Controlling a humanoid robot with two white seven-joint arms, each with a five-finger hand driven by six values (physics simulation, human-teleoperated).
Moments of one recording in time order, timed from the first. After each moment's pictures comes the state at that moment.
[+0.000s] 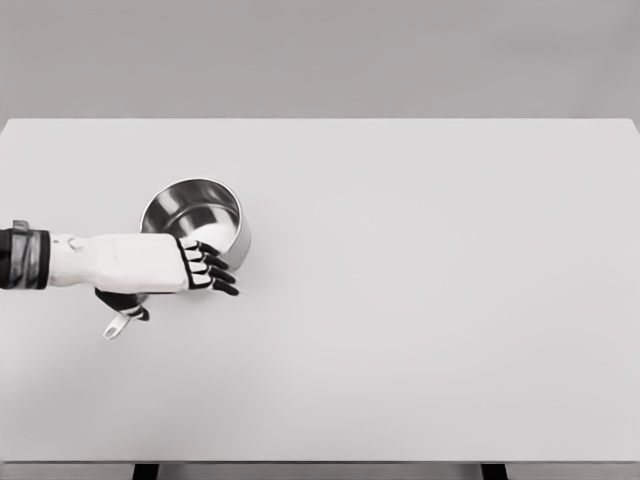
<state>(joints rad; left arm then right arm) -0.60 1.02 -0.77 -1.76 -0.25 -0.61 -0.61 0.03 0.00 0.63 -0.07 0.16 -0.05 0.37</state>
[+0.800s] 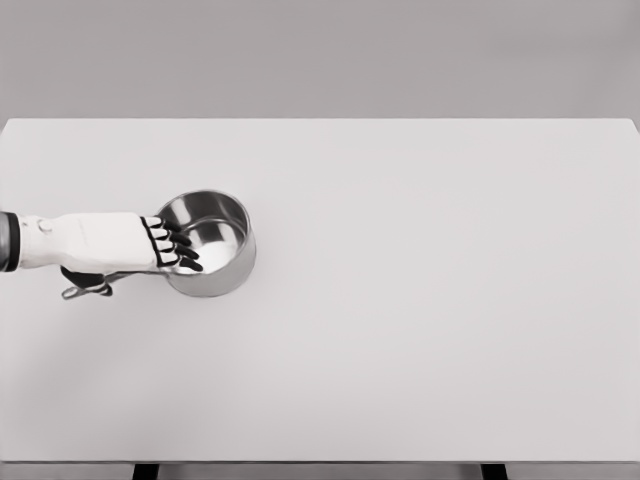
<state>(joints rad) -0.62 1.06 -0.73 -1.72 -0.36 -0.61 -0.61 0.03 0.00 0.63 -0.07 0.16 -0.05 0.37</state>
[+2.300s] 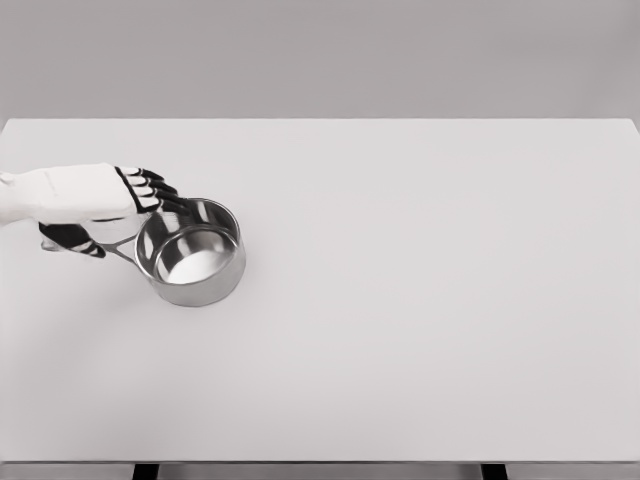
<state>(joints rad) -0.66 1.05 -0.65 -1.61 -0.18 -0.61 -0.61 0.03 0.00 0.63 -0.07 0.16 -0.05 0.37</state>
